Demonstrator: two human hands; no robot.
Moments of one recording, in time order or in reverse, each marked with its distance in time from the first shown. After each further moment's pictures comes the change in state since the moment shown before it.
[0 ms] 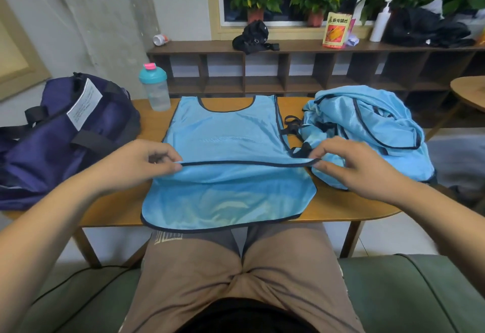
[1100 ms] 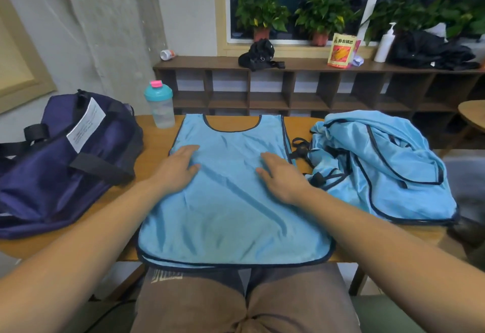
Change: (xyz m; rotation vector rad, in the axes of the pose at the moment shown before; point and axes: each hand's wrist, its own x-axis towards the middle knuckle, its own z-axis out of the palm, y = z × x) left_hand 0.138 -0.082 0.034 0.442 0.158 -0.104; right_hand 0.141 0.021 0.134 -0.129 -0.206 0.350
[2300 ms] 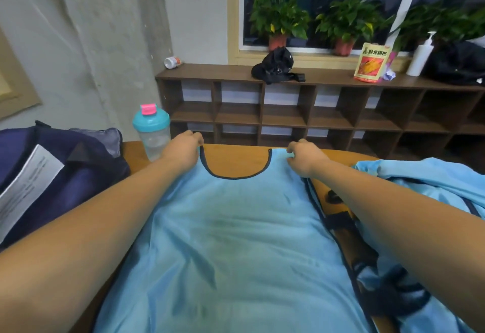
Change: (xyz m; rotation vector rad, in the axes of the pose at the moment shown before) left_hand 0.248 -0.061 -0.017 0.237 0.149 -0.061; right_hand 0.260 0.061 -0.053 -0.189 -0.037 0.184
